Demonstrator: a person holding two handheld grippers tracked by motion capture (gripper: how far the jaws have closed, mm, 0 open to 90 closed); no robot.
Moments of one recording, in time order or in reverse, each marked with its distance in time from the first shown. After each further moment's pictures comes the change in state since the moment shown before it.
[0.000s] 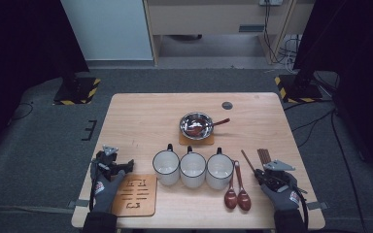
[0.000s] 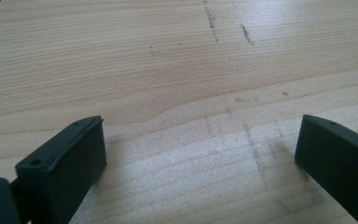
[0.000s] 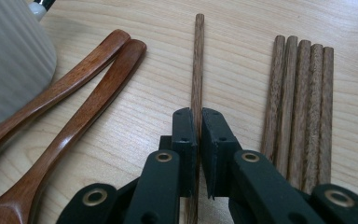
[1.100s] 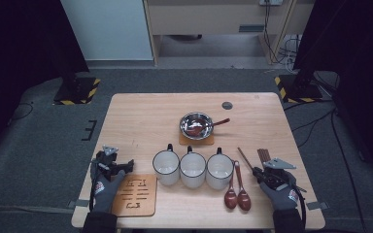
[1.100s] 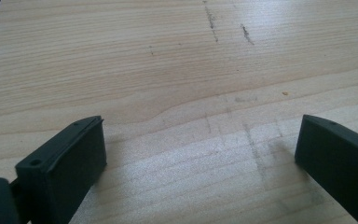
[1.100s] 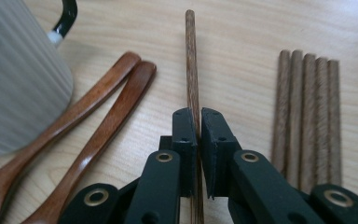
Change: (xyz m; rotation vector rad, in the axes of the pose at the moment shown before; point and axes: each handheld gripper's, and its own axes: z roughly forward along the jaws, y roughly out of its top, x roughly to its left) left arm 0.000 0.000 0.000 0.000 0.000 0.000; right arm 0.002 0.008 -0.003 -0.040 0.024 0.046
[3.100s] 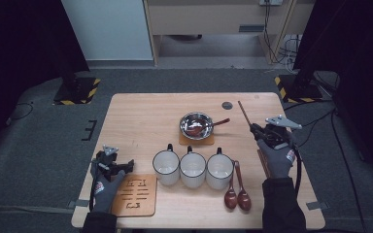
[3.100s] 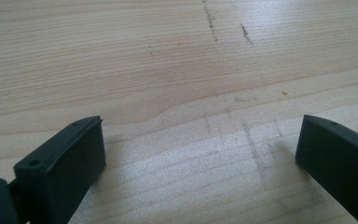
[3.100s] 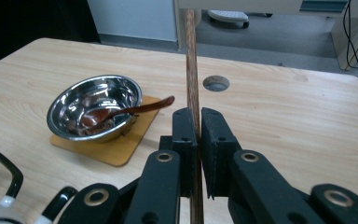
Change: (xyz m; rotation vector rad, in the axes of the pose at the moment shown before) left arm 0.000 0.000 0.000 0.002 -0.002 0.001; right arm -0.003 0.132 -0.012 -0.234 -0.033 0.053
